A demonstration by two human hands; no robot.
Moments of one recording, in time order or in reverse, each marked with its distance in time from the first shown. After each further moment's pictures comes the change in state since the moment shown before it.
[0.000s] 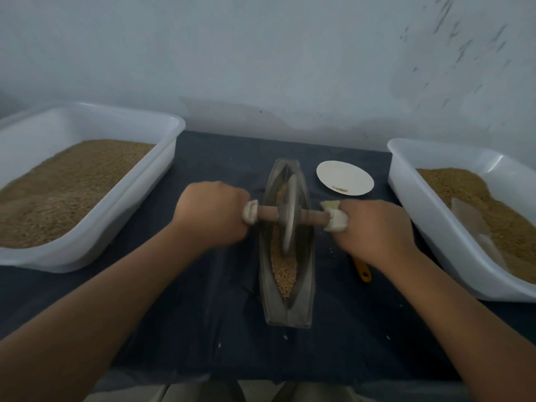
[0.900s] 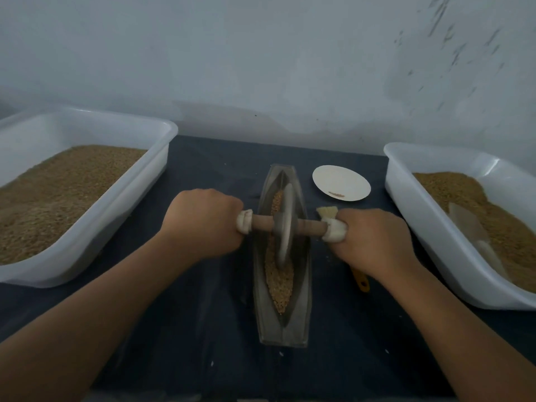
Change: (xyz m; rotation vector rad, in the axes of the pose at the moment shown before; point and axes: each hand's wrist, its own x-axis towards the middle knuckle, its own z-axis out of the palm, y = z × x) left_hand -0.001 0.000 -0.010 0.016 -0.069 0.001; right_hand -0.002 0.003 0.003 0.017 -0.048 0.015
